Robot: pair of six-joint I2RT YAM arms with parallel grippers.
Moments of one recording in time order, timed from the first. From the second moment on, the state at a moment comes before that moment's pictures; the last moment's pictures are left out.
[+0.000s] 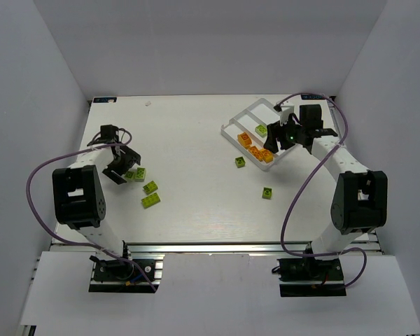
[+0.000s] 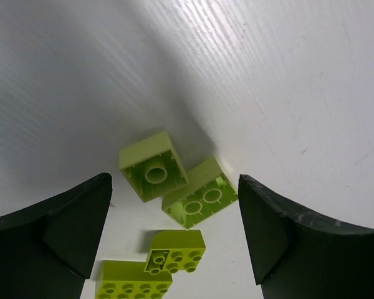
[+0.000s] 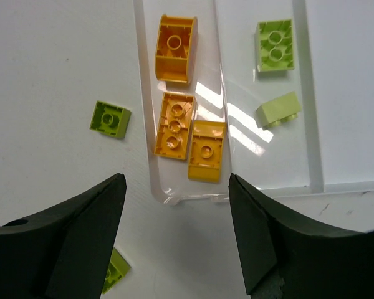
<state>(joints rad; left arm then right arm) 0.10 1.72 1.11 -0.58 -0.07 -0.81 0.11 1.64 1.22 -0.33 -0.49 -0.29</state>
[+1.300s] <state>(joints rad) -0.18 2.03 1.47 0.01 0.61 -0.84 0.09 1.50 1.03 -0.22 -0.56 -0.20</state>
